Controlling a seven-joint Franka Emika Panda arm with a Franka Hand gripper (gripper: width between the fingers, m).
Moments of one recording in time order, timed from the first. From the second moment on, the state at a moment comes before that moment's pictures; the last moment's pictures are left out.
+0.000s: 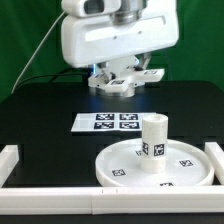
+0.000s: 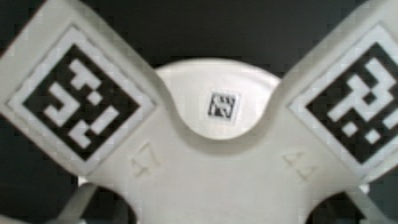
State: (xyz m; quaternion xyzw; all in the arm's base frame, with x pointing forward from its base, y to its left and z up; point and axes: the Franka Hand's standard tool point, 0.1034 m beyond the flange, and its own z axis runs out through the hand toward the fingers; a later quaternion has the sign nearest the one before) arm 0.516 0.004 0.154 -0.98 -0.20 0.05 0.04
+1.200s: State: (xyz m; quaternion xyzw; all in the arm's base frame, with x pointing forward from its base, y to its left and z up) arm 0.566 0.031 0.150 -0.95 -0.30 0.01 -0.04
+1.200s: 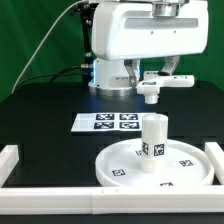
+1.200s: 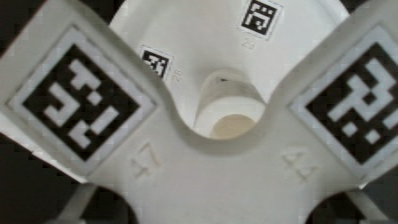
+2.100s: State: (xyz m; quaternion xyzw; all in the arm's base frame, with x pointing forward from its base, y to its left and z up) arm 0.560 0.038 0.111 -0.95 -0.30 0.03 -0.04
